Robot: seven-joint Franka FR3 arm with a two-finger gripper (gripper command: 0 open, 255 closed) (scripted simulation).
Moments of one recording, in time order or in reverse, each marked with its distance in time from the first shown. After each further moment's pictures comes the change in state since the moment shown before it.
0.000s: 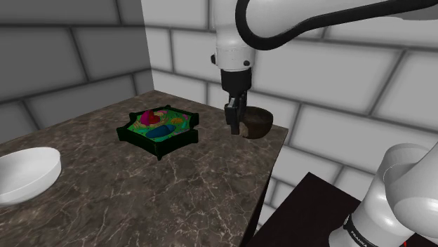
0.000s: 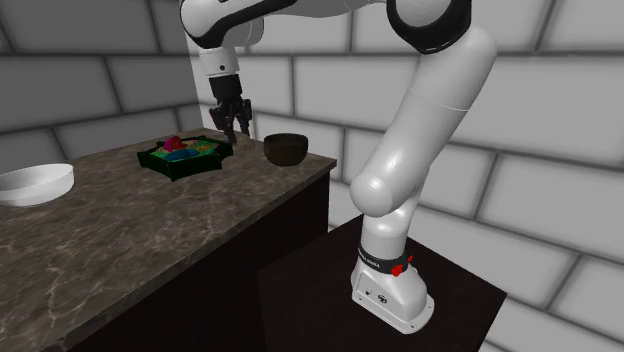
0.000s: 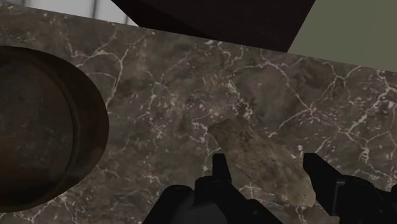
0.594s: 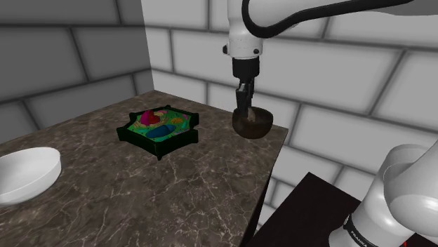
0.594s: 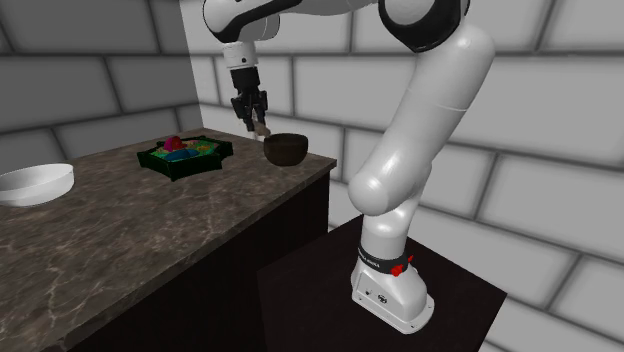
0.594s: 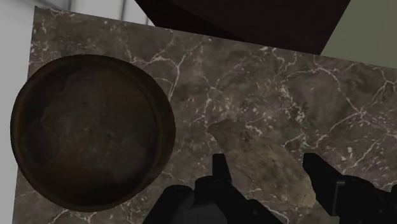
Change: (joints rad) arm -0.060 0.008 -0.095 0.037 -0.047 -0.029 -0.139
